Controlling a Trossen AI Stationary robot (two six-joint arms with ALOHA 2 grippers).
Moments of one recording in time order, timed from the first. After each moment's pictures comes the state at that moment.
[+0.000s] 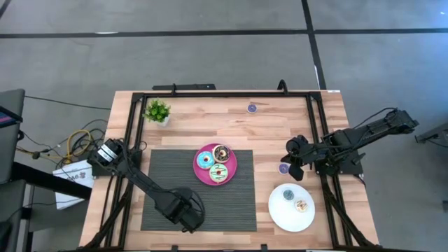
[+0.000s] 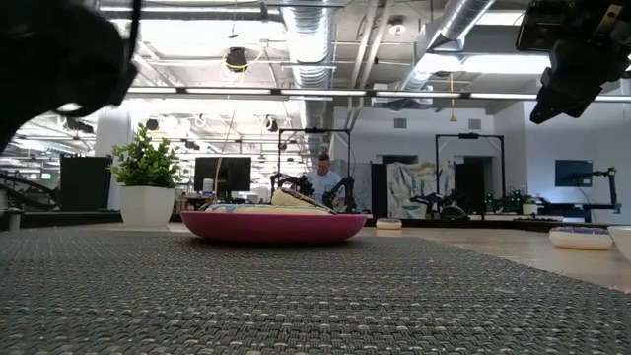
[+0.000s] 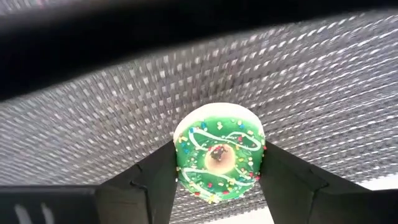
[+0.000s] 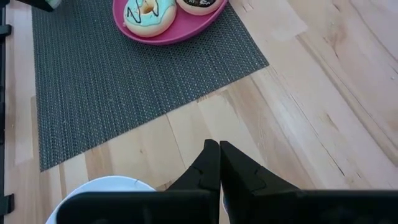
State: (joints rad) left arm -0.65 1.92 1.31 -0.93 0.03 -1.86; right arm 0.34 0.78 0.61 -0.72 0.24 0.65
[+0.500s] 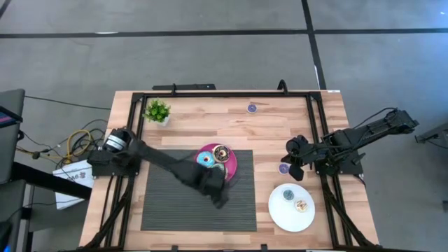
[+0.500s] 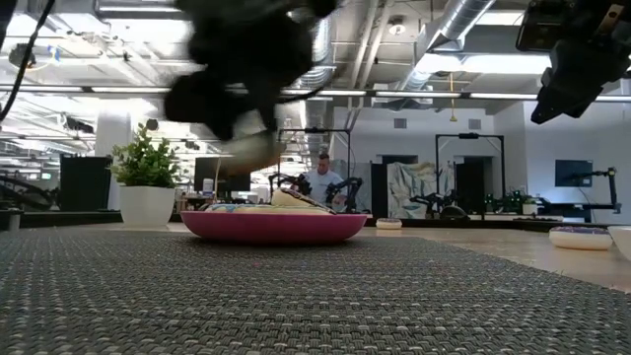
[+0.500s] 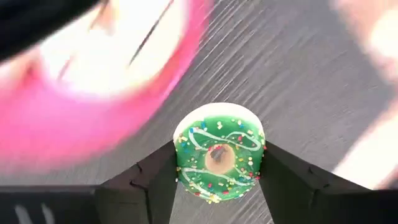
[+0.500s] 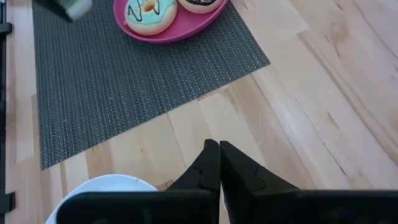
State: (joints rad) left arm -0.35 1.92 1.44 -0.74 -0.06 -1.12; right arm 0.34 0.78 0.61 -0.73 0.23 0.65
